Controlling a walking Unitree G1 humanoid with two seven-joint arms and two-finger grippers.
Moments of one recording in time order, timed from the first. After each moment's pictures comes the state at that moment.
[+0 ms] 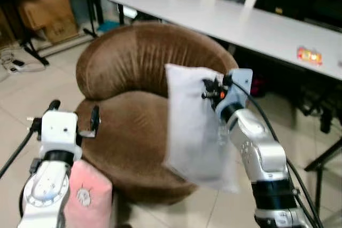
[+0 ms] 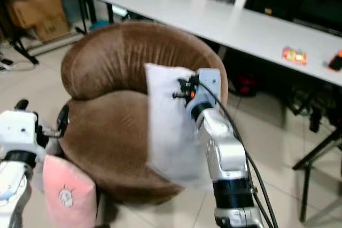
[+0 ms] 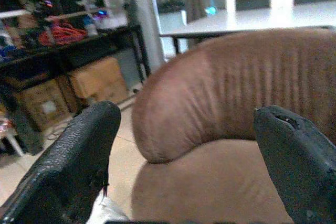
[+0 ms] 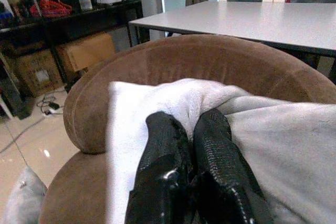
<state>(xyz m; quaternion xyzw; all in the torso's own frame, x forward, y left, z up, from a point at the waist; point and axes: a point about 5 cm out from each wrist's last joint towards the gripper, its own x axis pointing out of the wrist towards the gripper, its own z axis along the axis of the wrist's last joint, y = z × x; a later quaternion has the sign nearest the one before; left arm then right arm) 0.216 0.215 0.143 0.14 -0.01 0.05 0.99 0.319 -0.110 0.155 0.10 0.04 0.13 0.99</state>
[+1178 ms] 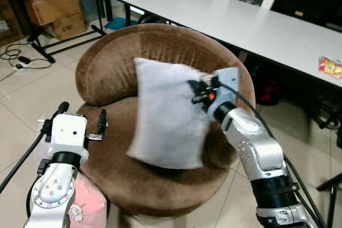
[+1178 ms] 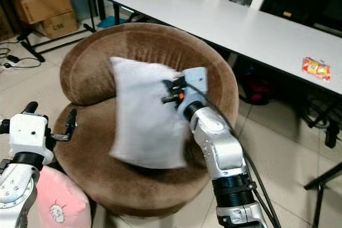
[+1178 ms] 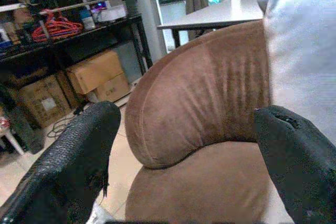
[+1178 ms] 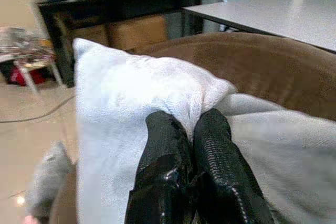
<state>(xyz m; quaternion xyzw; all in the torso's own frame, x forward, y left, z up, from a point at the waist) 0.216 0.209 0.139 0.16 -0.01 0.03 0.99 0.316 -0.092 0.157 0.07 0.04 0.24 0.97</state>
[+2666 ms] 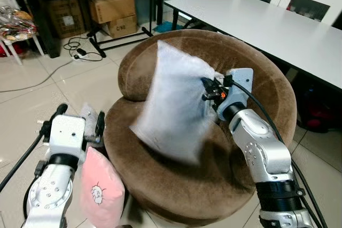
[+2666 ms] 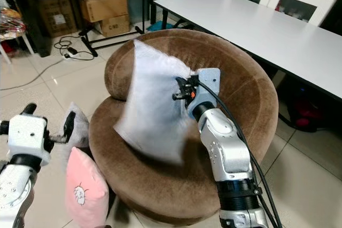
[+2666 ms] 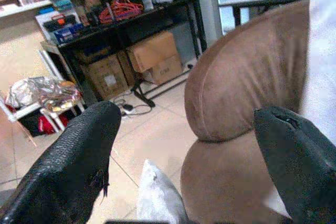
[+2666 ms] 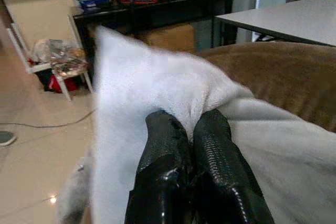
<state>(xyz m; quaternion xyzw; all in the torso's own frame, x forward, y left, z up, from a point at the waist) 0.211 0.214 0.133 0.18 0.01 0.02 0.98 0.316 -0.109 0.160 0.08 0.03 0.17 0.98</state>
